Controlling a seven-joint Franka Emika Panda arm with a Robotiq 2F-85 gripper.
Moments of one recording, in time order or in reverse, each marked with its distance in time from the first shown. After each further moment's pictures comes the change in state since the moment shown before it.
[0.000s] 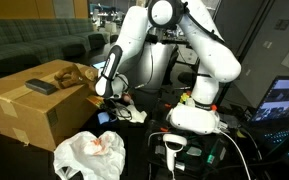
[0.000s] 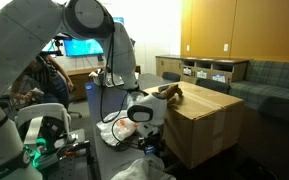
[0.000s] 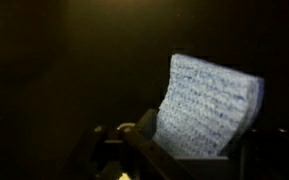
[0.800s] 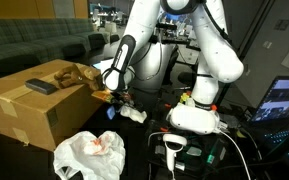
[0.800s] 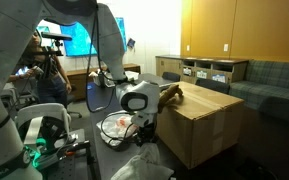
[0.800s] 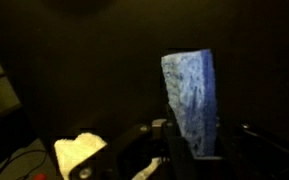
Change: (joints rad) arm 0.123 -0.208 -0.123 -0.191 -0.224 -0.068 0.016
